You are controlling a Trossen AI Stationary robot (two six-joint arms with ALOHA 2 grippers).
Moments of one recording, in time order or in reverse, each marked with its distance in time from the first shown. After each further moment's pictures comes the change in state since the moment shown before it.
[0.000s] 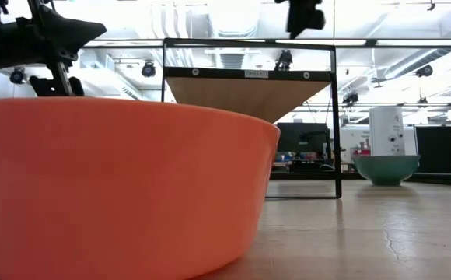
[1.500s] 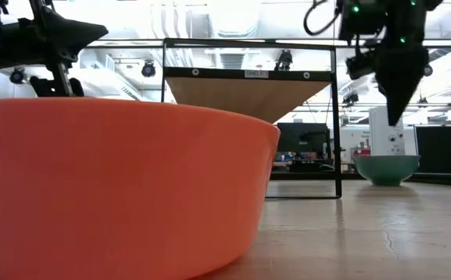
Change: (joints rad) left arm 0.000 0.000 0.000 0.000 -0.026 -0.011; right arm 0.125 -0.586 -1.267 0.426 0.177 0.179
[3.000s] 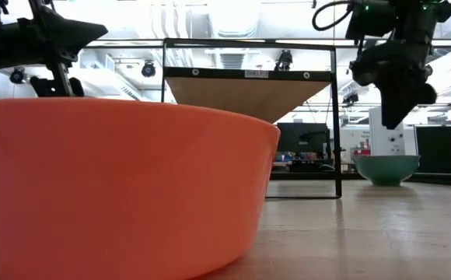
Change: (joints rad) left arm 0.000 0.000 0.000 0.000 0.010 0.010; right arm -0.016 -0.099 -0.101 0.156 -0.146 0.312
